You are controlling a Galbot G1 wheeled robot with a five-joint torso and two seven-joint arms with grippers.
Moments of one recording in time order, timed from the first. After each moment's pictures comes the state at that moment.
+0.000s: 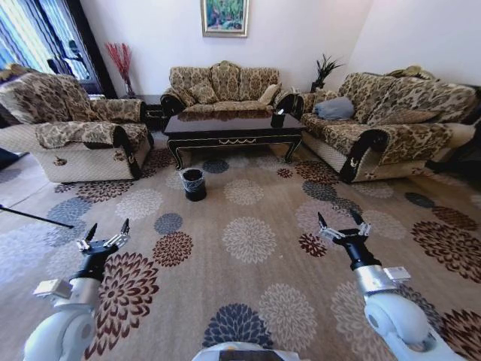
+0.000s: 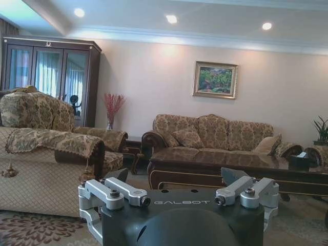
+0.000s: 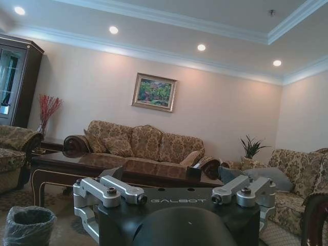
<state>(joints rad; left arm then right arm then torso) 1.70 -1.25 -0.99 -2.24 -0.60 0.02 0.01 -1.70 0.95 0.80 2.20 0.47 0.16 0.13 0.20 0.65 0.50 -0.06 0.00</state>
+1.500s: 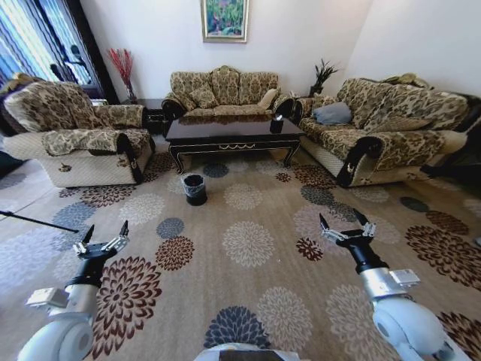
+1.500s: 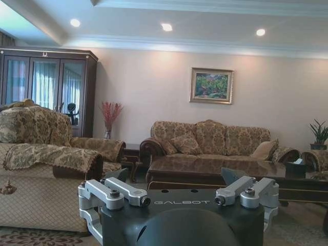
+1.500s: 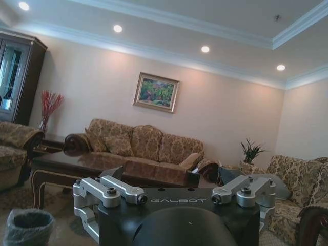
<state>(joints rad) 1.75 -1.27 -0.99 -2.28 -0.58 -0.01 0.02 -1.77 0.94 0.83 2.27 0.46 0.14 0.16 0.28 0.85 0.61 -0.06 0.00</state>
